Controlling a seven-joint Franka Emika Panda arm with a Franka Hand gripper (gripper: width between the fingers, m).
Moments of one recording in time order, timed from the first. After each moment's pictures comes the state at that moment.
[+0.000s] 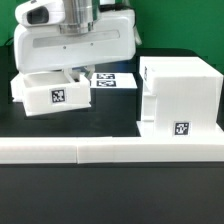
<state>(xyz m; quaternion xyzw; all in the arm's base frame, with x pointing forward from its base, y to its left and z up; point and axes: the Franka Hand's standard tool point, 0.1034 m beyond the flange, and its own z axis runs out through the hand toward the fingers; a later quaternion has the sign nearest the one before) 0.514 -0.052 0.048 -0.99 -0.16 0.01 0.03</state>
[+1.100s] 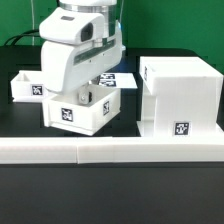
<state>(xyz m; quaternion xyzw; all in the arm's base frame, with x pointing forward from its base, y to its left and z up) 0.521 -0.037 0.031 -0.85 -0.52 0.02 0.00</state>
